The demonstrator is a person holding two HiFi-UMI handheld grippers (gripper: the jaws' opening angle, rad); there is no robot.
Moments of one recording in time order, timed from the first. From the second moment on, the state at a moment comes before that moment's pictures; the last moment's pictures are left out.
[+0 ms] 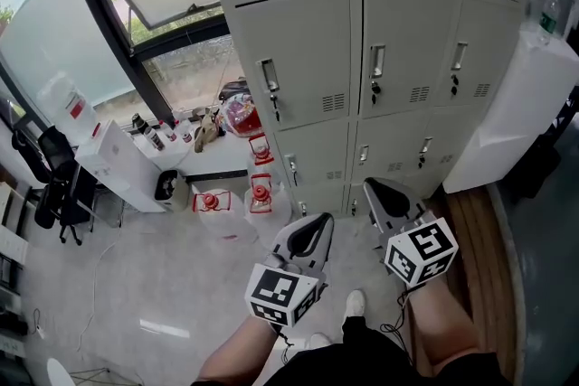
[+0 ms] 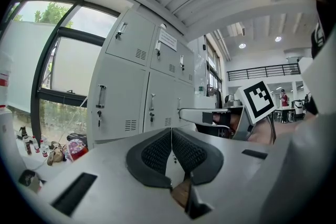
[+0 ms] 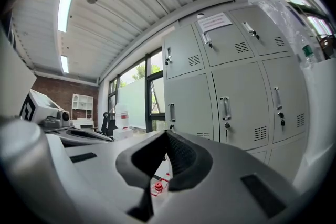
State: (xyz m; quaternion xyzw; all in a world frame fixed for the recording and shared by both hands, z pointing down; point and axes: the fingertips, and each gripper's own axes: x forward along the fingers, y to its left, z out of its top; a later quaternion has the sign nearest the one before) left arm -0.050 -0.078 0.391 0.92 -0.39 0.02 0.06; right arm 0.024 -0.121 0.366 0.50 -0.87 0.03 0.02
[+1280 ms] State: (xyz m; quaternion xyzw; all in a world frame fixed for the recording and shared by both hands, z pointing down) left arm 0.035 -0.218 0.383 0.91 -0.41 0.02 0.05; right arm 0.108 -0.282 0.366 0.48 -0.88 0.04 0.02
